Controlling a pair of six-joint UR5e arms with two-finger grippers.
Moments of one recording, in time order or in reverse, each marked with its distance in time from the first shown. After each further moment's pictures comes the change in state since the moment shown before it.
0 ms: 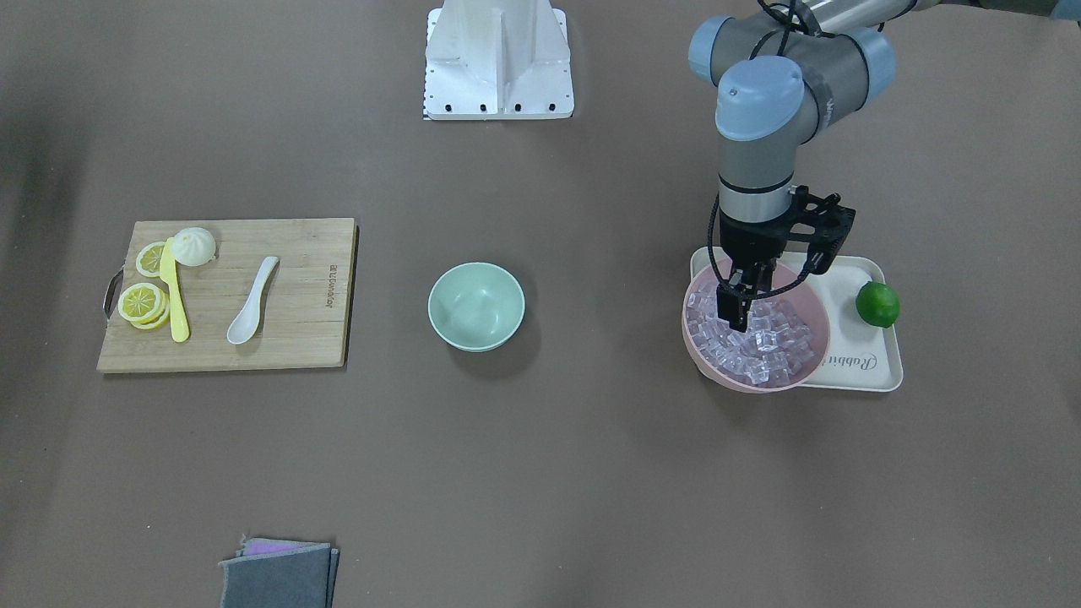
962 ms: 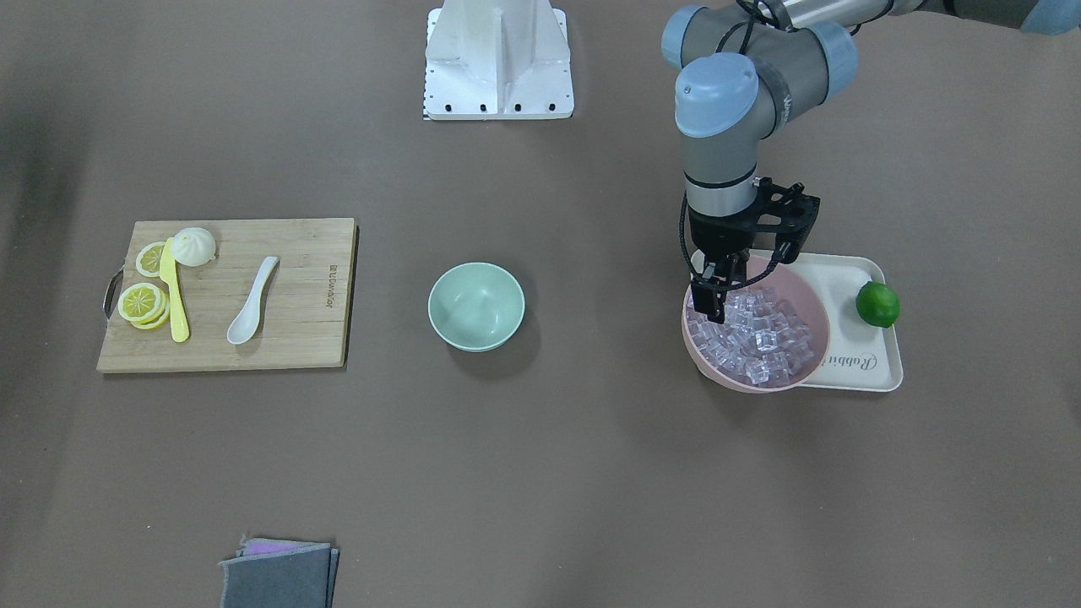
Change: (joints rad) left arm 0.020 -0.038 0.006 0.060 0.023 -0.056; right arm 0.002 -0.001 0.001 0.000 0.001 0.001
